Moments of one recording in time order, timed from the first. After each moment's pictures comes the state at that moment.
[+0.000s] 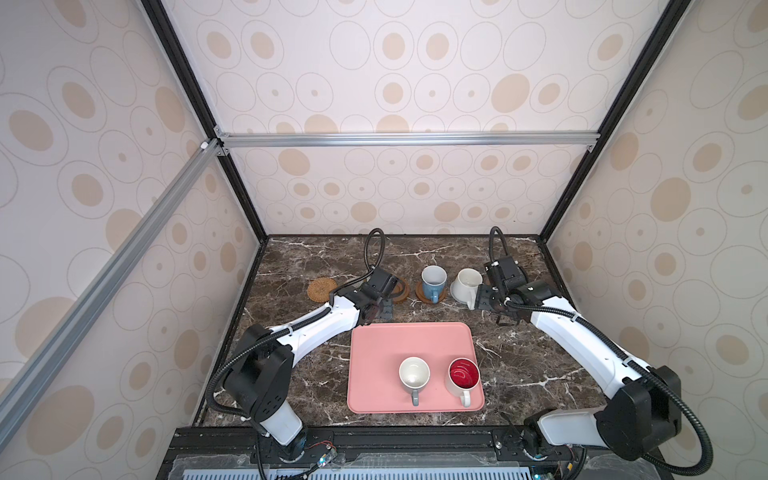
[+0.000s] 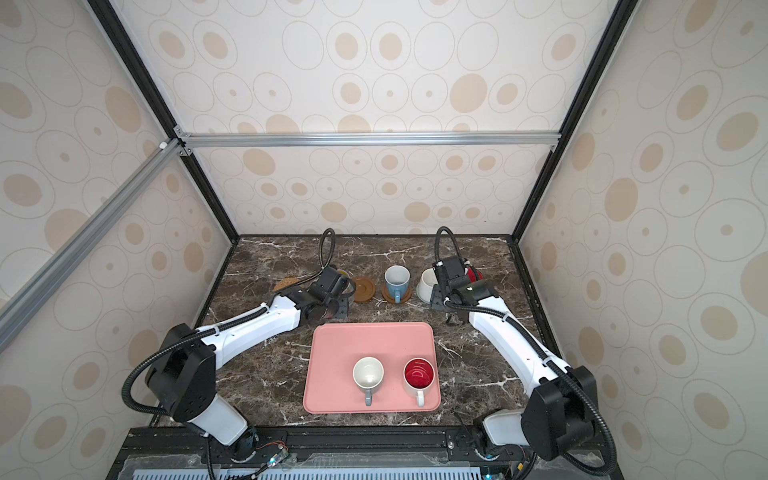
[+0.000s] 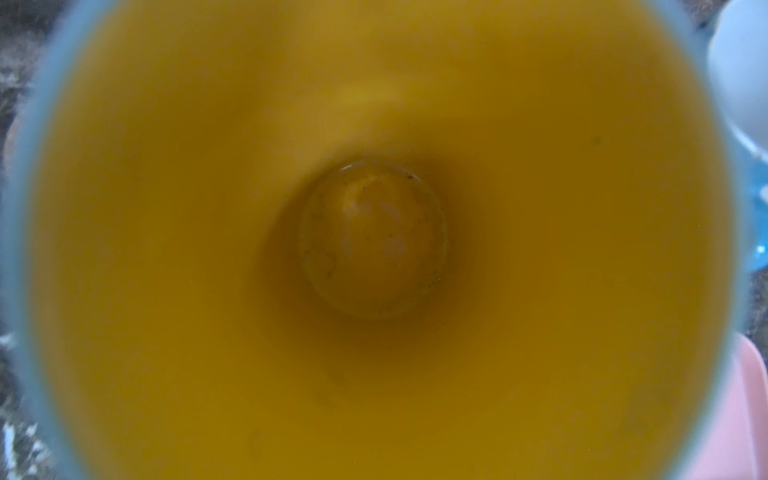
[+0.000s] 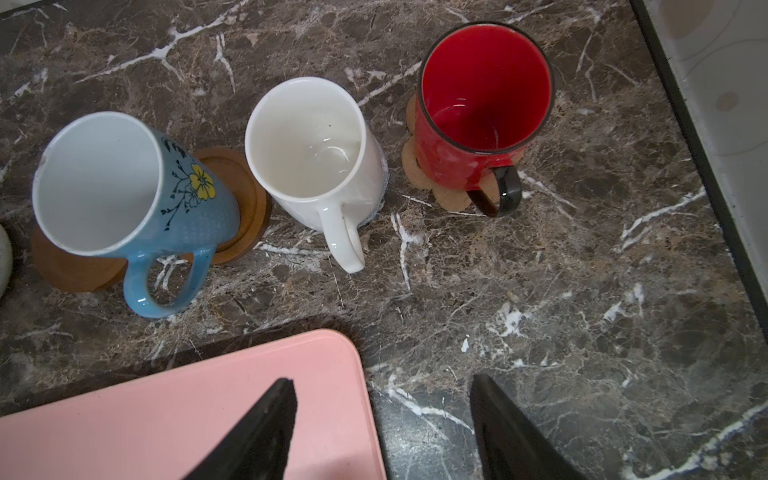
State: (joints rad) left arm -0.64 1.64 1.19 -0.55 -0.28 -0.56; right arm 0.36 1.34 1.13 -0.81 0.29 0.55
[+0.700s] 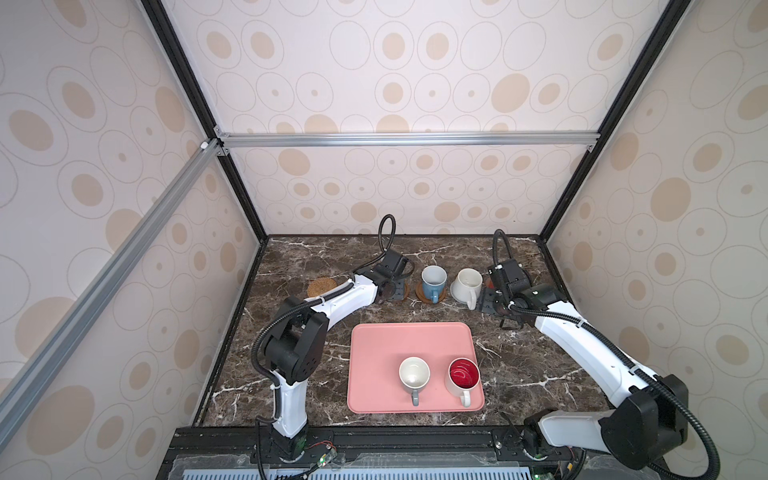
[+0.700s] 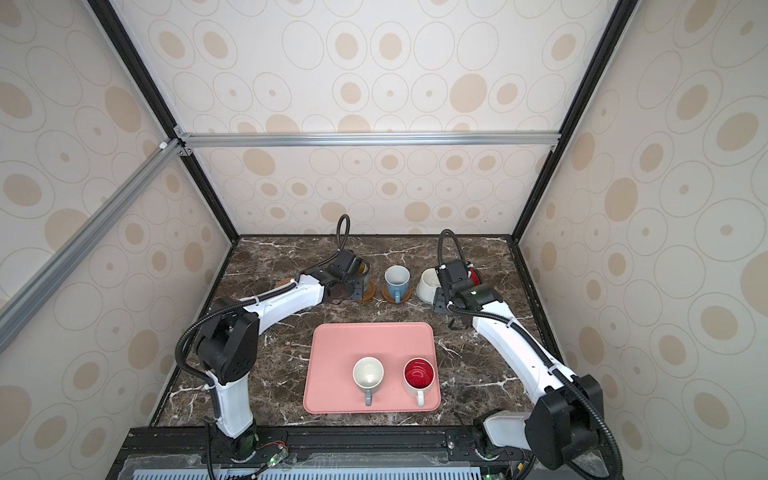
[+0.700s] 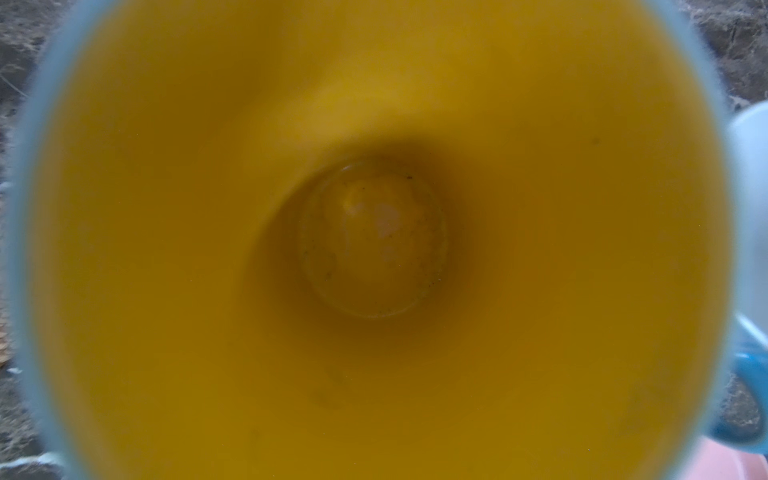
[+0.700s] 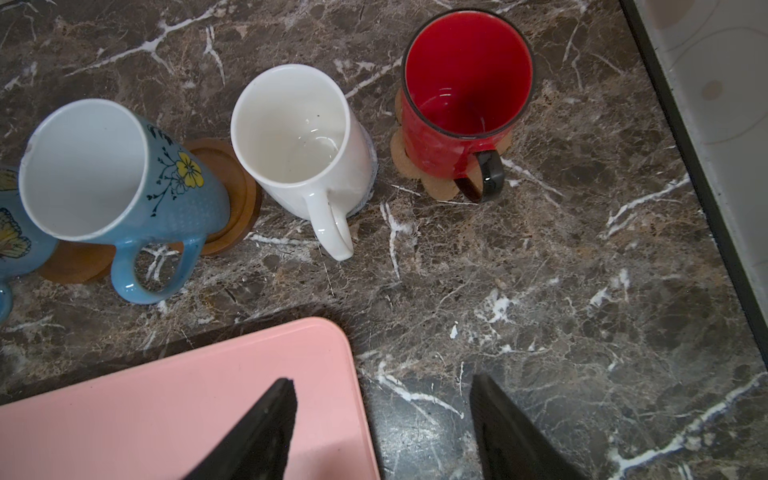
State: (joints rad) left arm -0.60 1.93 1.47 -0.52 -0.21 -0.47; right arm 0.36 1.30 1.10 -0.83 0.29 0.56
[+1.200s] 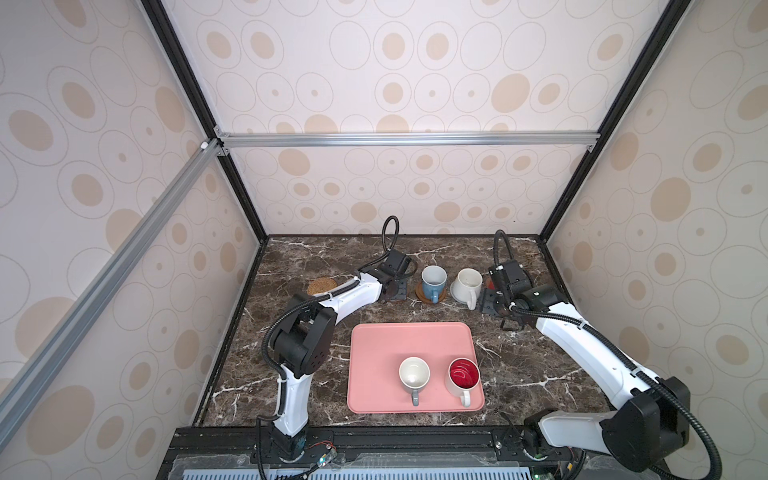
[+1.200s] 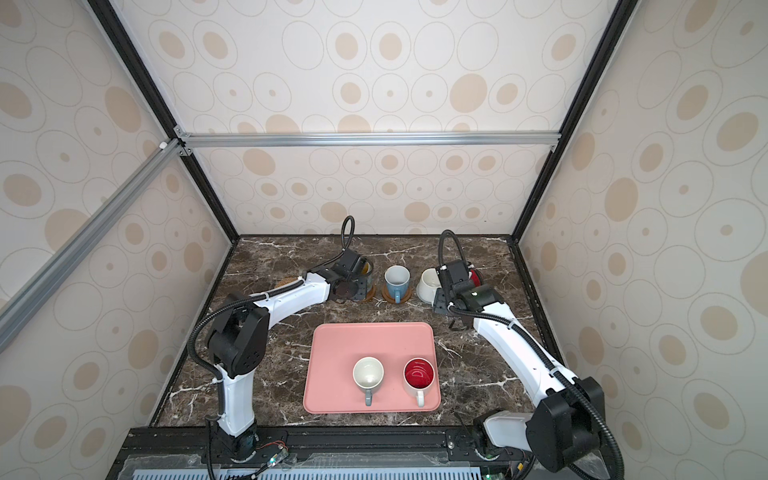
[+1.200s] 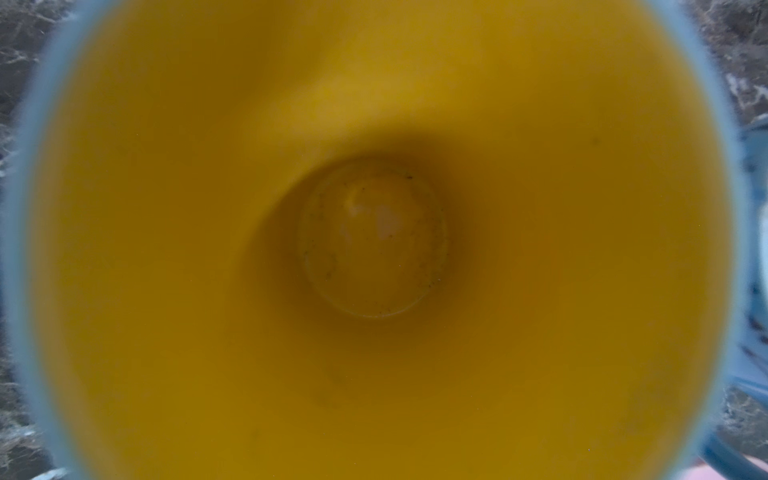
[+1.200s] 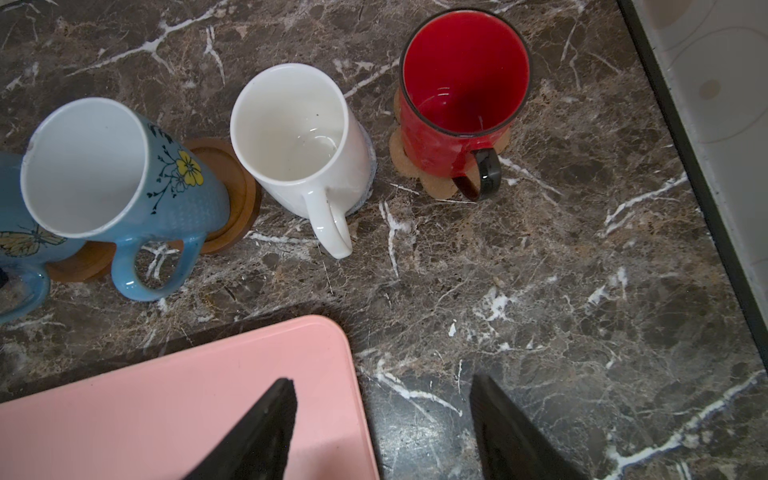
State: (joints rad) left arm -0.60 1.99 1.52 -0.52 -0.19 -0.48; right arm 0.36 1.29 1.10 -0.84 0.29 0.56
